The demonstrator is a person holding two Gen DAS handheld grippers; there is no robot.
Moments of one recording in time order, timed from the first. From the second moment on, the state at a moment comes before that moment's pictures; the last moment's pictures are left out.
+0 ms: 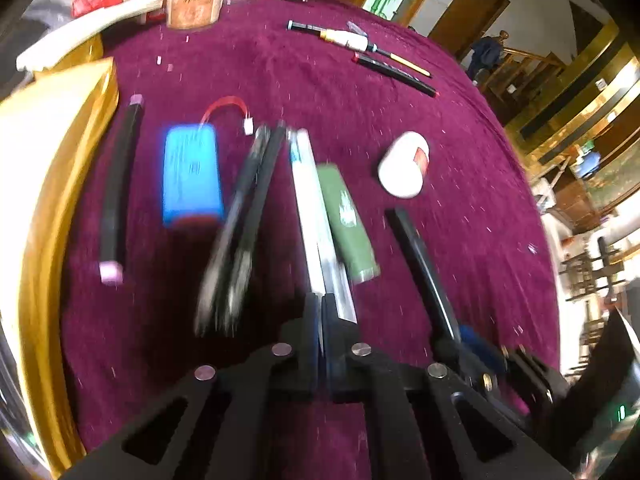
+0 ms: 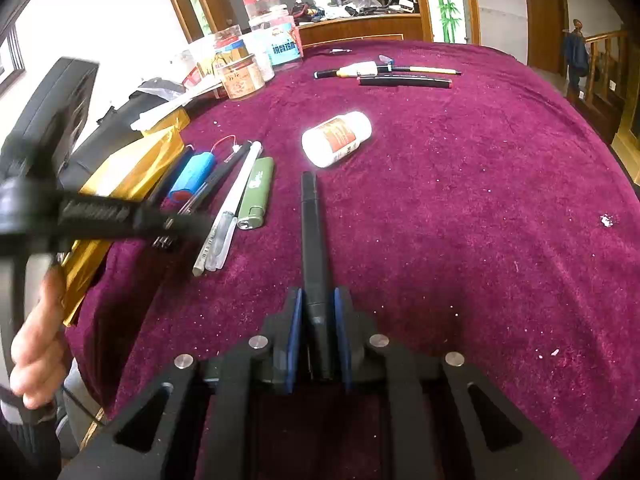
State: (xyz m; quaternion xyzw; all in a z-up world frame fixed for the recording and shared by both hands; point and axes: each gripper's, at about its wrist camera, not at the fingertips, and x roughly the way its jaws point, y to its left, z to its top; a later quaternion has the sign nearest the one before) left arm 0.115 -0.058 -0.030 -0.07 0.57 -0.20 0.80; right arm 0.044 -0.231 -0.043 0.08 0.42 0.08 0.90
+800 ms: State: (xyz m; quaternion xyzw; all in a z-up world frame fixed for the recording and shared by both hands) left arm 0.138 -0.079 -0.030 -0.06 0.56 -0.20 0.80; right arm 0.045 -0.231 -0.043 0.08 0.42 0.08 0.90
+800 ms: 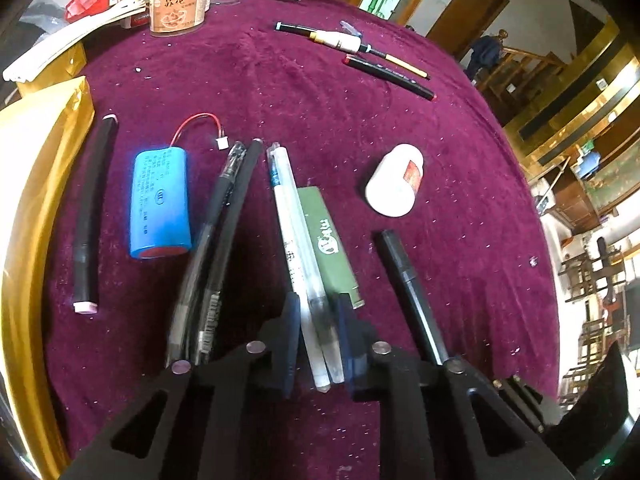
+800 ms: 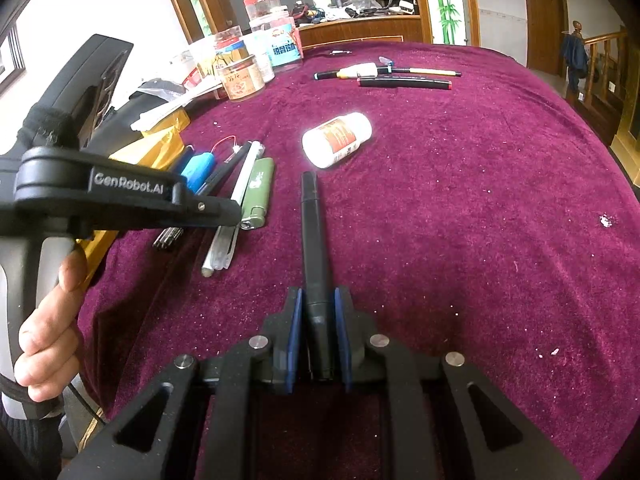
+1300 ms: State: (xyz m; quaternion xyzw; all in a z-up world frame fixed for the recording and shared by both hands) left arm 0.146 -0.085 -0.030 -0.06 0.57 -0.18 0.80; right arm 0.044 -0.231 -0.042 0.08 0.42 0.08 0.90
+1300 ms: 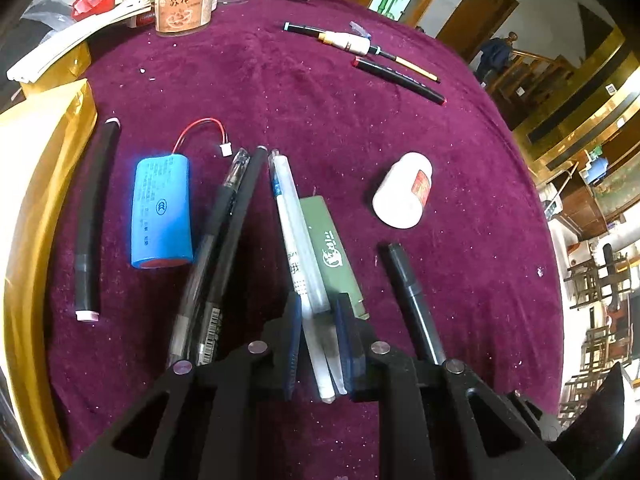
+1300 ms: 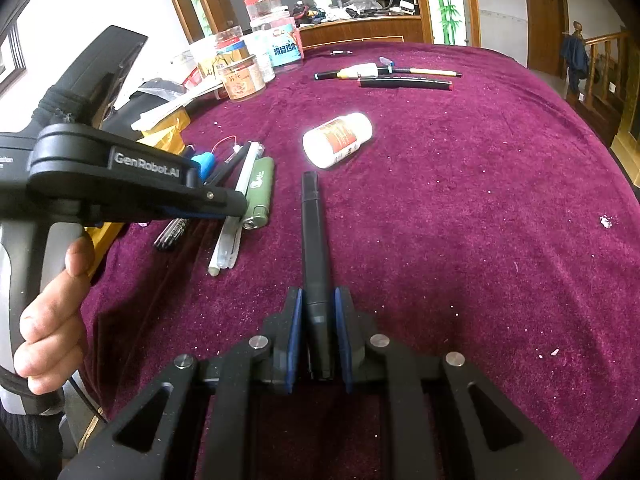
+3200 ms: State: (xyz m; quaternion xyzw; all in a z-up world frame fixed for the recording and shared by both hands) left arm 0.046 0.236 0.009 -0.20 0.47 0.03 0.86; right arm 0.091 0.045 -0.014 0.02 0.43 0.32 0.84
